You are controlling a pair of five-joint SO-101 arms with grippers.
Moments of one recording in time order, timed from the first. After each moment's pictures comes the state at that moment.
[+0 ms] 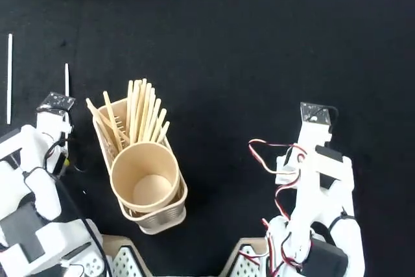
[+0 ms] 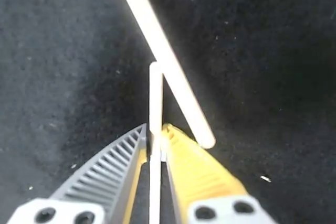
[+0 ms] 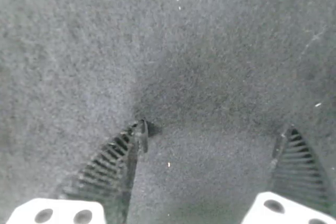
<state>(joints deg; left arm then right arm) -40.7 -9.5 47.9 50.5 -51.4 21.6 -26.5 68.7 49.9 12.1</state>
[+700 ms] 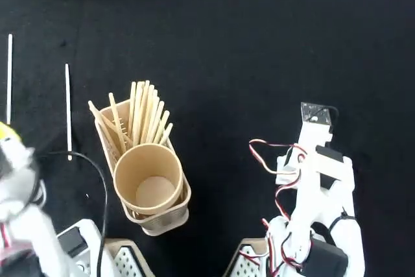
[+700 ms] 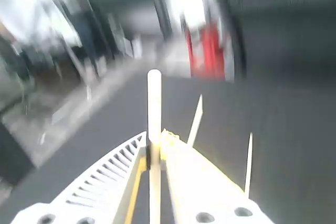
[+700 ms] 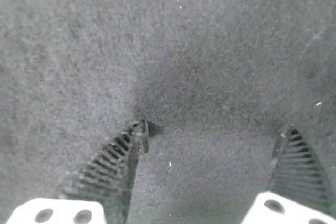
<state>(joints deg) -39.6 -77.1 27.6 69.8 -14.5 21.6 -26.5 68.7 49.9 12.1</state>
